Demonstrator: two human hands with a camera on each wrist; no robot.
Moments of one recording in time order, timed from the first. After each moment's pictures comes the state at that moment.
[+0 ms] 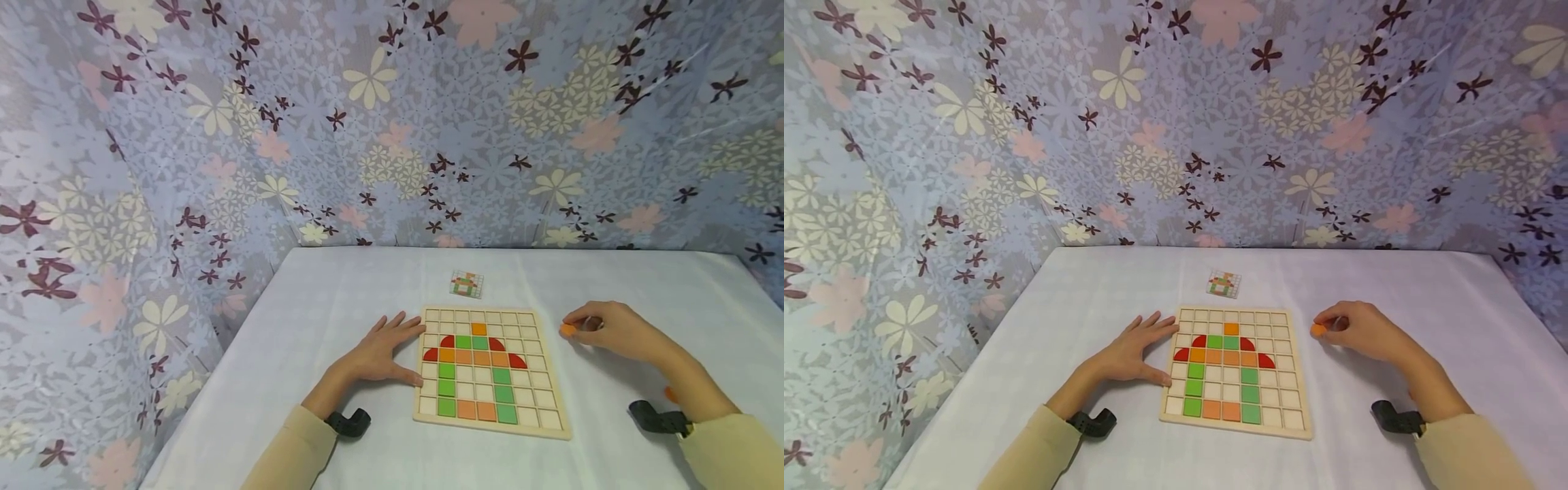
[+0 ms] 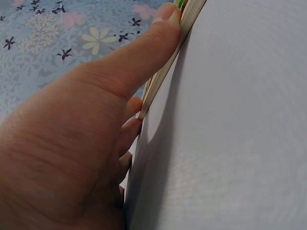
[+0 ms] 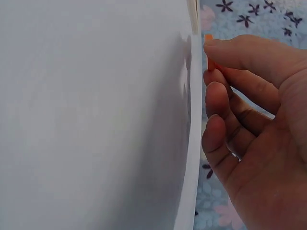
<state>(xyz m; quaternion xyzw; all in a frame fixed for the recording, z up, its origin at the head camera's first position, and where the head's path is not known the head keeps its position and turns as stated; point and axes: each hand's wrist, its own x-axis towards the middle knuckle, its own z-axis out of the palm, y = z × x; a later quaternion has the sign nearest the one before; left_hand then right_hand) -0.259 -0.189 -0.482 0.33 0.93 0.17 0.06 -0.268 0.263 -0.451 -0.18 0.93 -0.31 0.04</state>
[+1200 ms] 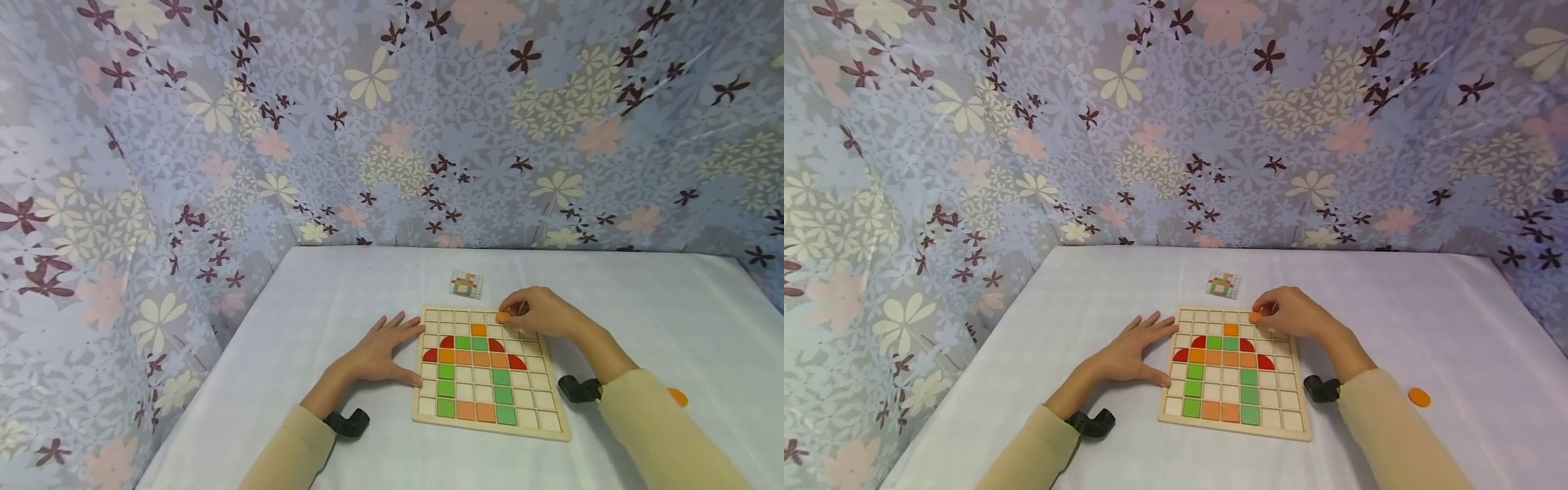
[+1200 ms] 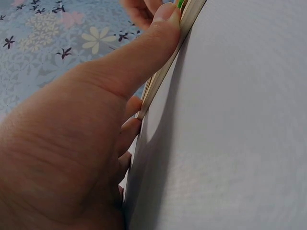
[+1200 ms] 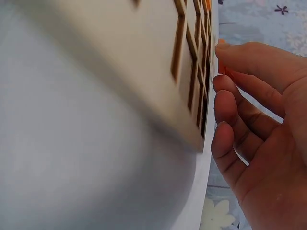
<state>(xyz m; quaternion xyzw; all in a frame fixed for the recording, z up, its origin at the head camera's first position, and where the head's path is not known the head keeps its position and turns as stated) -0.259 -0.189 -0.479 0.33 0.93 0.17 0.06 -0.317 0.174 -0.448 -0.25 0.91 -0.31 0.08</state>
